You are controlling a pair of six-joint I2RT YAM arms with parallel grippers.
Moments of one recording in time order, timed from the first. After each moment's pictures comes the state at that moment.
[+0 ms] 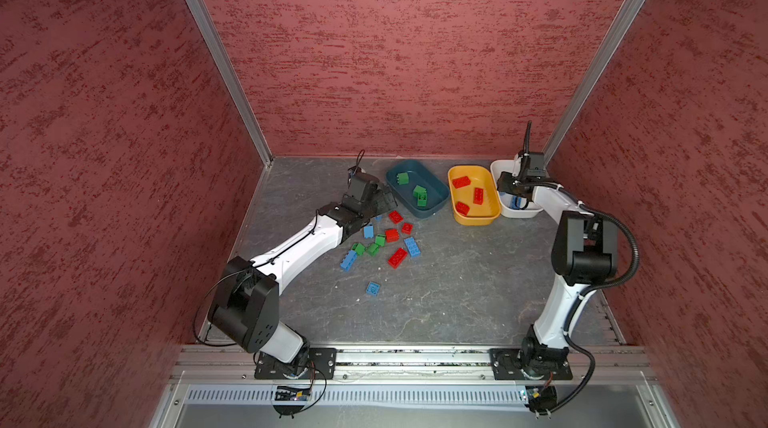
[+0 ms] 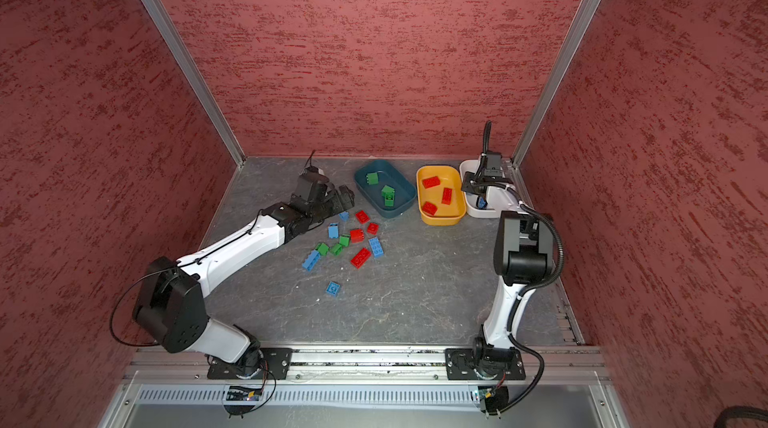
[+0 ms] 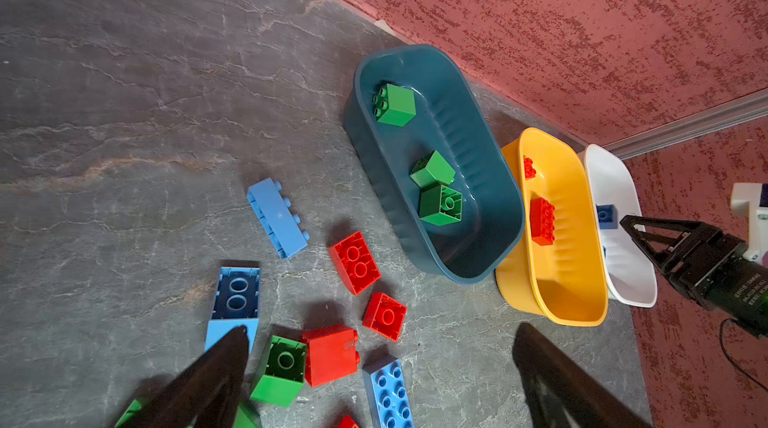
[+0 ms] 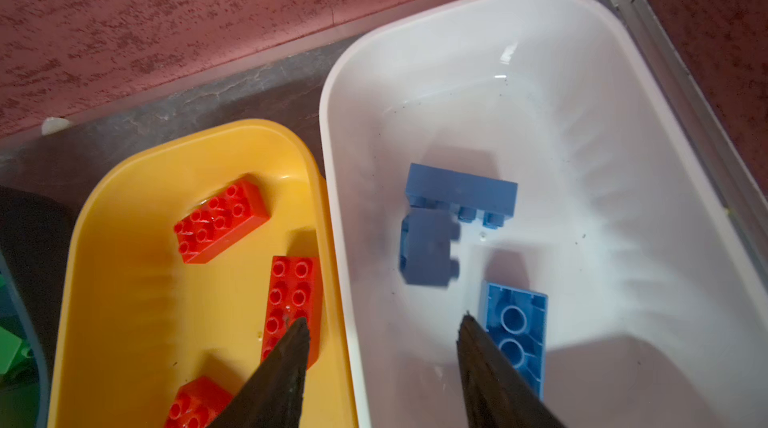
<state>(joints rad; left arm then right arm) -0.52 1.52 1.15 -0.29 -0.13 -0.77 -0.10 1.96 1.46 -0.31 -0.06 0.20</state>
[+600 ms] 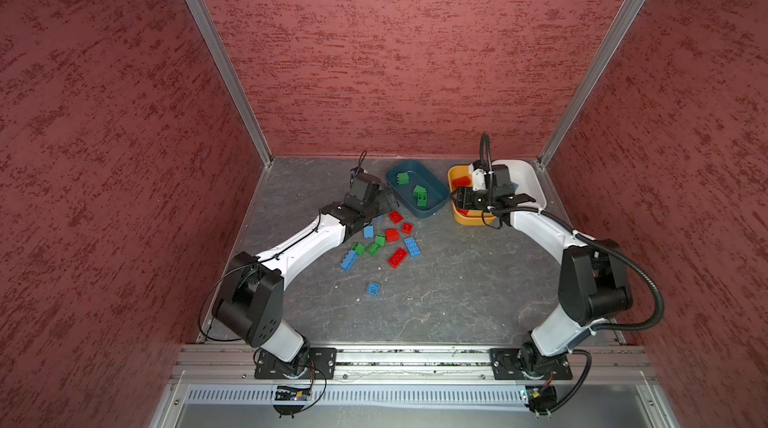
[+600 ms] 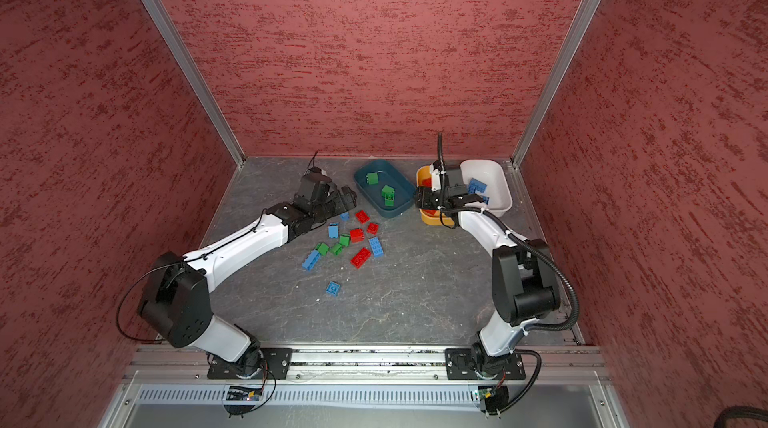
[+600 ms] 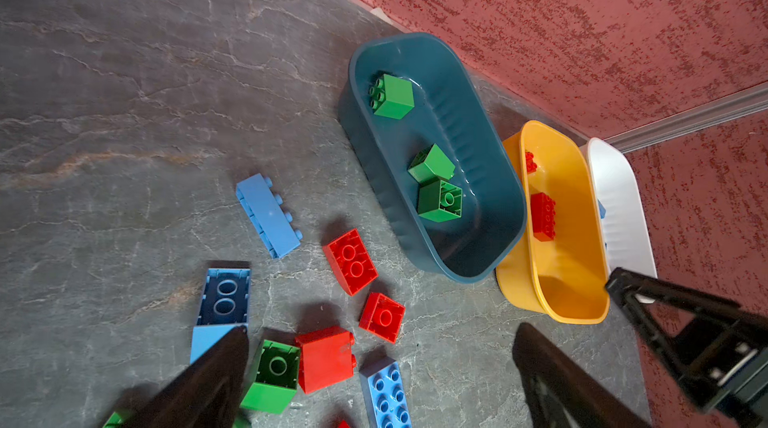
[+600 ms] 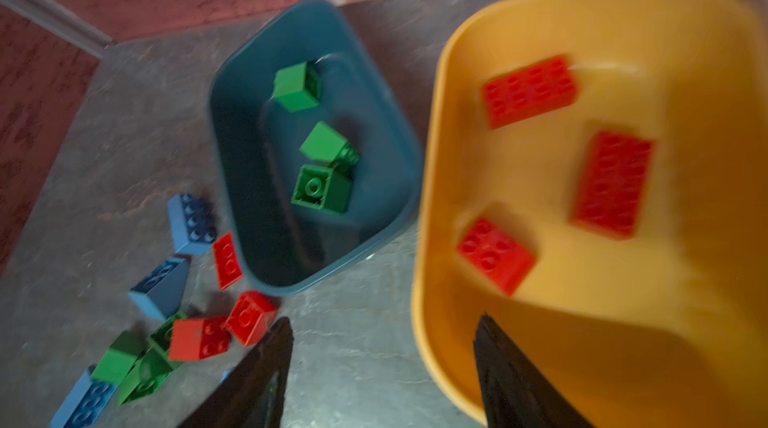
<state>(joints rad) -0.52 1.56 1.15 -0.27 -0.11 -0.77 0.27 1.67 1.15 -0.23 -0.25 0.30</state>
